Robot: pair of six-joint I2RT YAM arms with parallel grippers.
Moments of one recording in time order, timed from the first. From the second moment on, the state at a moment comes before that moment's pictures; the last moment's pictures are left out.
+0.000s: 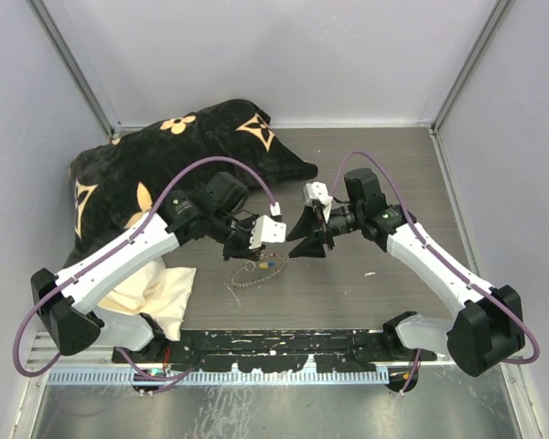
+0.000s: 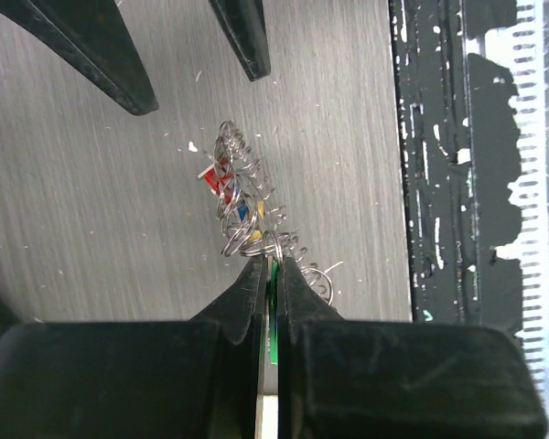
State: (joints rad) left arm -0.83 1.35 1.35 -0.99 0.53 0.70; right arm 0.45 1.22 0.95 -0.40 -1.21 -0.52
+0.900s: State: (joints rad) left arm -0.87 1.26 1.27 -0.86 0.58 0.99; right arm 0.47 1.23 0.69 0.32 -1.22 0.05
